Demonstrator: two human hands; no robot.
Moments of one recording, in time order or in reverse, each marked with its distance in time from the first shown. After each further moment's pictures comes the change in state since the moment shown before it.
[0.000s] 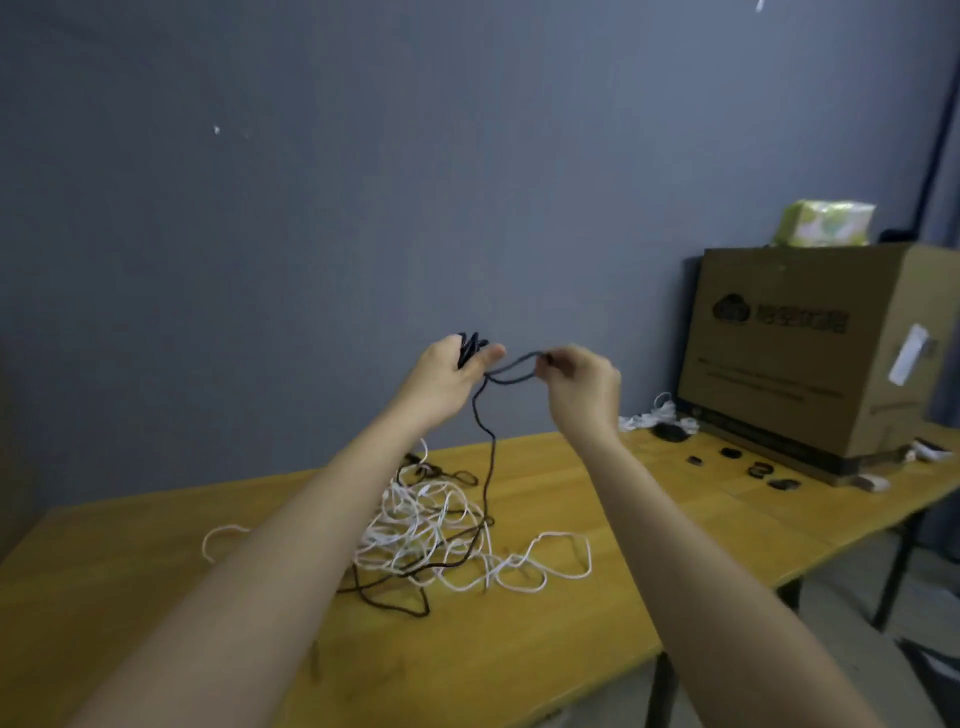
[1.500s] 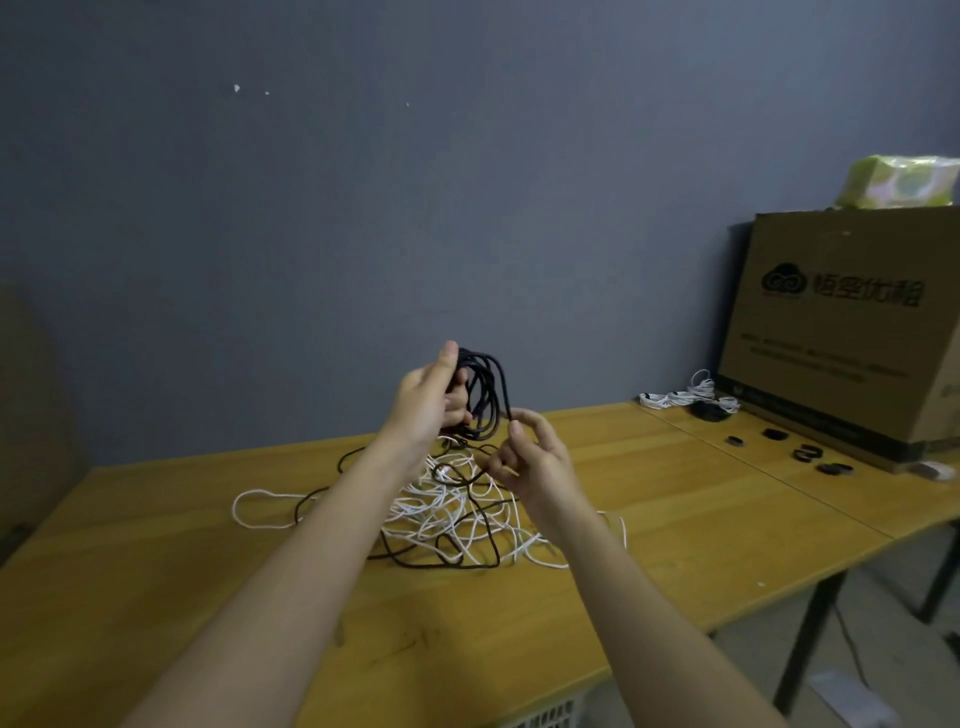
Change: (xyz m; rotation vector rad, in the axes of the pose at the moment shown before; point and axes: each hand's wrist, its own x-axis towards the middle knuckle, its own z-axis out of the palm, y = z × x) left_hand -0.050 -0.032 0.011 -0.823 0.071 -0.359; right_hand -0.089 0.045 0.064 0.940 -0.483 0.421
